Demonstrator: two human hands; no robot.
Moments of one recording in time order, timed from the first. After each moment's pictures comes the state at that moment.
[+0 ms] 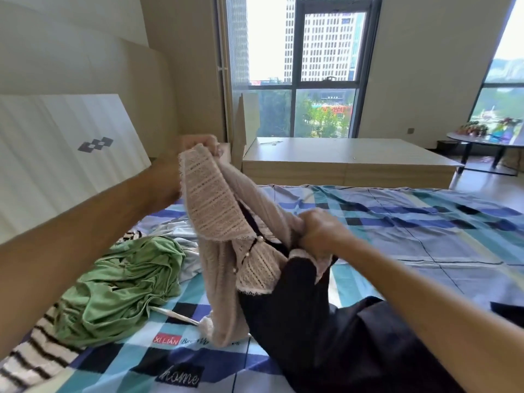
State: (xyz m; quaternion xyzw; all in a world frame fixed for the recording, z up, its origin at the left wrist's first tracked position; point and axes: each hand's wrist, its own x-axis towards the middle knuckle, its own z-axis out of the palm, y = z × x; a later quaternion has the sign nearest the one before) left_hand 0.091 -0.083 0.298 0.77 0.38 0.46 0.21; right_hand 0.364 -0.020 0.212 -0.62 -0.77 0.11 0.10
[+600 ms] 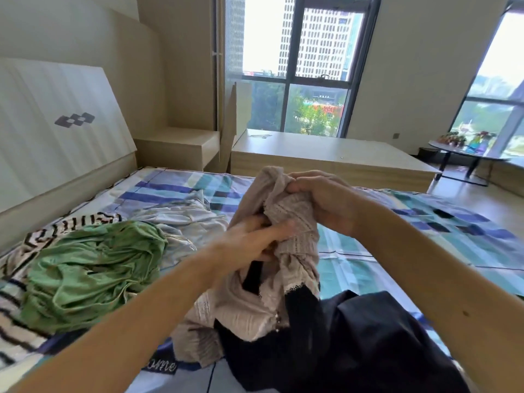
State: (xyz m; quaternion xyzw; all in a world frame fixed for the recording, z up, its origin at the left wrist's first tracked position) left_hand 0.209 -0.118 0.212 0.61 0.48 0.39 0.50; right_hand 0.374 -0.048 0.266 -0.40 -0.62 0.56 0.37
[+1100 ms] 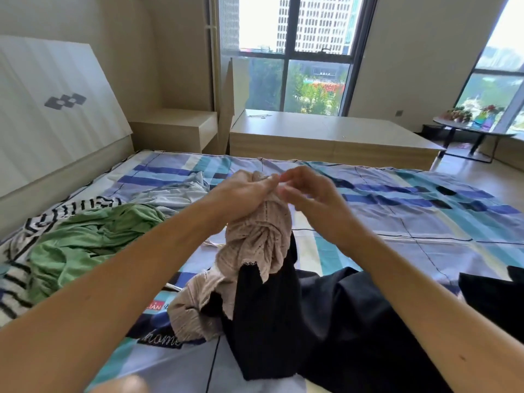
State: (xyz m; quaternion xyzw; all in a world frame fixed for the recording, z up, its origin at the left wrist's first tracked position) left_hand 0.203 -0.090 0.237 0.62 0.60 0.34 0.38; right_hand 0.378 -0.072 0.203 -0.39 -0.74 0.34 0.43
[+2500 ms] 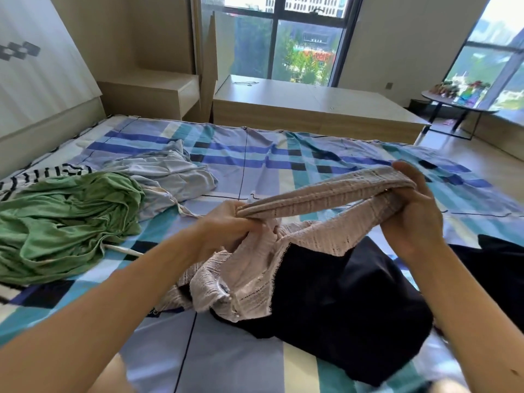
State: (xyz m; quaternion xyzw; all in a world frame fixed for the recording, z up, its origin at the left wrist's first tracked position) left_hand 0.216 -0.094 0.122 0.59 0.49 0.34 0.54; right_hand 0.514 -0.082 0.155 -0.34 -0.38 0.49 0.71
